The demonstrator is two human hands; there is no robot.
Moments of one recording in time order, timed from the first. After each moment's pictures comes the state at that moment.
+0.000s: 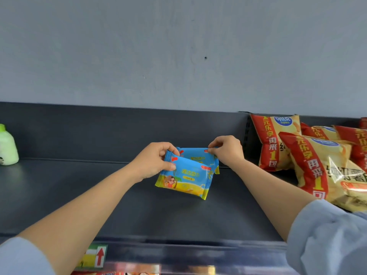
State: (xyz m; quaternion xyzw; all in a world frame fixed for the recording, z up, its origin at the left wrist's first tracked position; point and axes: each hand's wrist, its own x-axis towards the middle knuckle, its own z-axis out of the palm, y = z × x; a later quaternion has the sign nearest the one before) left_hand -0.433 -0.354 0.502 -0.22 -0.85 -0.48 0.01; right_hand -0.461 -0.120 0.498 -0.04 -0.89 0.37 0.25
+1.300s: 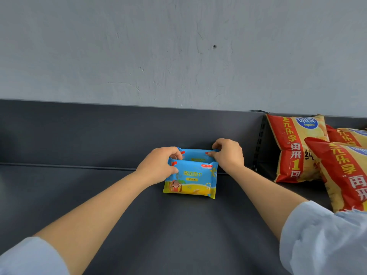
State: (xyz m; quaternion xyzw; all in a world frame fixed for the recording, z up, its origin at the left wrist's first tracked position) left_hand -0.516 -0.342 0.477 -0.24 -0.92 -0.31 0.10; right_hand -0.536 -0.120 0.473 -0.08 -0.92 0.27 0.28
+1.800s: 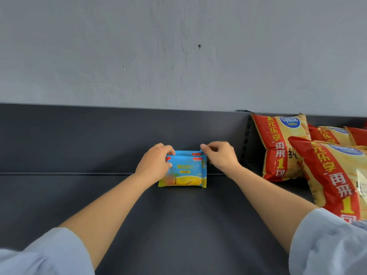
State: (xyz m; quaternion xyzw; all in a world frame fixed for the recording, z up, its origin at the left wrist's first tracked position) left_hand -0.546 -0.310 0.467 -0.22 -0.92 -0.26 0.18; right_hand -0.528 -0.100 0.473 -0.05 -0.88 0.42 0.23
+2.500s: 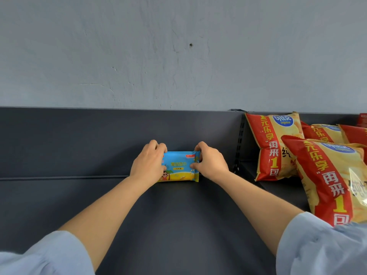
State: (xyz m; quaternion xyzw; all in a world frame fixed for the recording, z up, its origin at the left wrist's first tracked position) left_hand -0.554 -0.302 0.460 -0.22 -0.93 -0.13 0.26; right_hand -0.525 -0.111 0.465 -0.03 -0.95 0.24 0.20
